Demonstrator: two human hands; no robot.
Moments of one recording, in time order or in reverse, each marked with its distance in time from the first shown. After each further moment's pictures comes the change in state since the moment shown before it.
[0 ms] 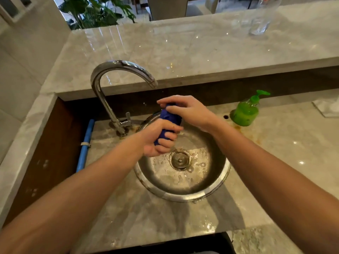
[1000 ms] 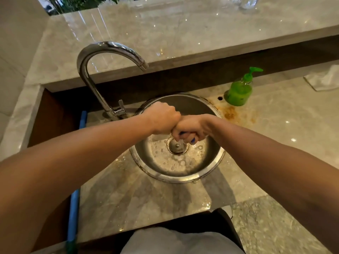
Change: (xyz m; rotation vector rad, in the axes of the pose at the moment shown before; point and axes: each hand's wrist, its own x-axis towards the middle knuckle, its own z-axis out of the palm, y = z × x) left_hand 0.030 0.002 0.013 2.566 0.332 0.463; right_hand -0.026 0.055 0.023 0.095 -0.516 0.710
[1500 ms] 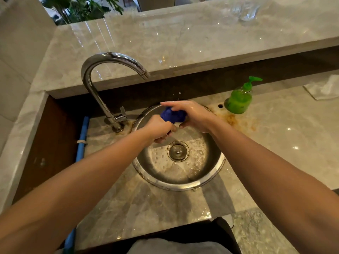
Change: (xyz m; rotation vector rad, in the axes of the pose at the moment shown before) left_hand -0.005 0.002 0.023 -1.730 -0.097 -0.834; right_hand -0.002 -0.010 -0.018 0.265 0.437 -0.507
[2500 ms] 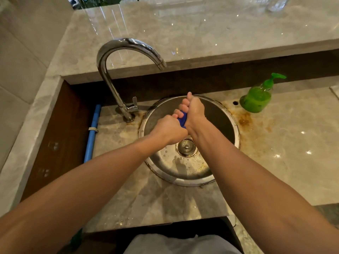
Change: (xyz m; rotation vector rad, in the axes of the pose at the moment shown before) left_hand -0.017 -0.017 0.014 0.520 0.213 0.127; right_hand 0.018 -0.008 0.065 1.069 0.336 0.266
